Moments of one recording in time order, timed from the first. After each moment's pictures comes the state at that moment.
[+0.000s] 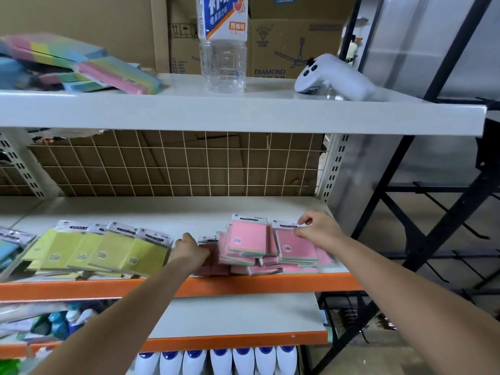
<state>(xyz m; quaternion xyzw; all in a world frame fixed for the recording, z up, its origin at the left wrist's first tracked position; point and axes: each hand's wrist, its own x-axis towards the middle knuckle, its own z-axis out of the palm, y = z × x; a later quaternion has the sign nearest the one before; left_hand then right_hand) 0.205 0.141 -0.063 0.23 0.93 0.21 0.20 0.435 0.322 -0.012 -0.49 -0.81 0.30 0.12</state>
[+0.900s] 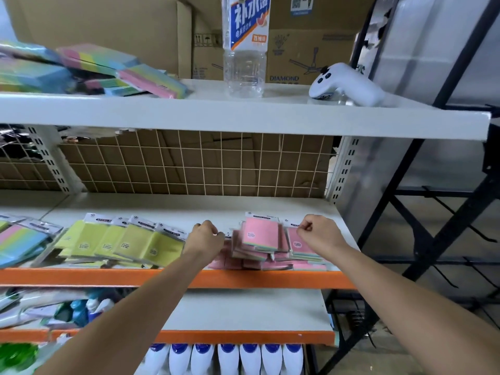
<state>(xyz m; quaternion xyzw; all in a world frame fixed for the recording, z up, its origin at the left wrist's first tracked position) 0.221 0.124 -0.030 0.29 0.89 0.30 0.16 0.424 0.286 -0.009 -0.46 -0.84 0.25 0.14</state>
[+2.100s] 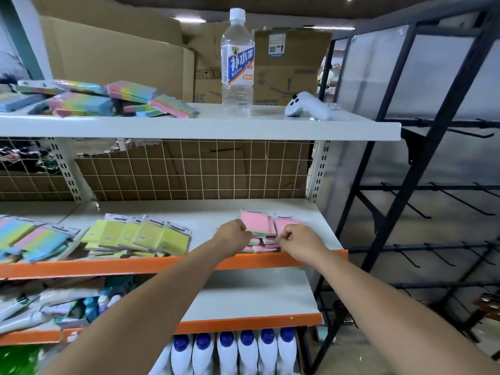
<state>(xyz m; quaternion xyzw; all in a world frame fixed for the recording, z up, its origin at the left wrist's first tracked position) 0.312 0.080 0.038 0.42 0.84 0.26 0.23 0.464 0.181 0.021 -0.44 -0.86 0.24 0.11</state>
